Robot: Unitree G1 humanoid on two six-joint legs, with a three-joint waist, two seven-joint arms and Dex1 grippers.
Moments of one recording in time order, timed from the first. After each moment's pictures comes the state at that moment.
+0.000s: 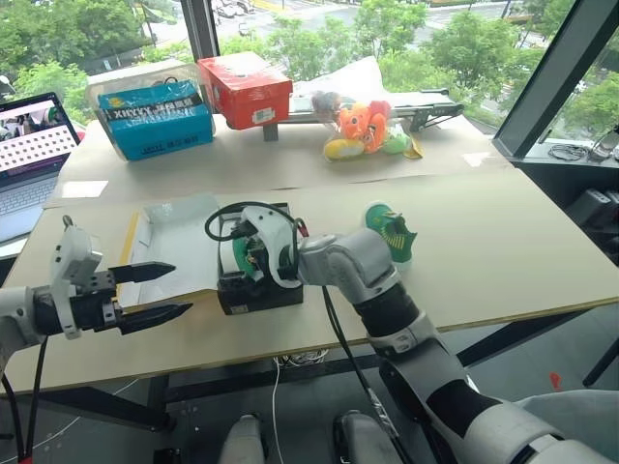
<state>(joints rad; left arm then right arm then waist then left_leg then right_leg) 0.01 1.00 0.49 -0.24 -0.73 0.63 -1.20 -1.00 0.10 0.28 0.18 0.39 1.23 0.30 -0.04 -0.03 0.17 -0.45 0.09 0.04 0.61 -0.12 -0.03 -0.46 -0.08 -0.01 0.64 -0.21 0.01</state>
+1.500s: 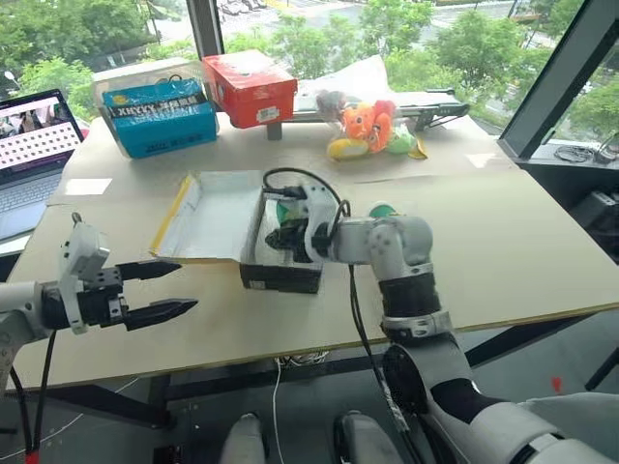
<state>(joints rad) -0.04 1.00 0.44 -0.22 -0.73 0.63 -1.21 -1.02 0.10 -0.12 0.16 0.46 1.35 0.12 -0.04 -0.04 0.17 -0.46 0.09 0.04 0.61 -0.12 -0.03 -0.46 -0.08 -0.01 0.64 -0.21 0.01</state>
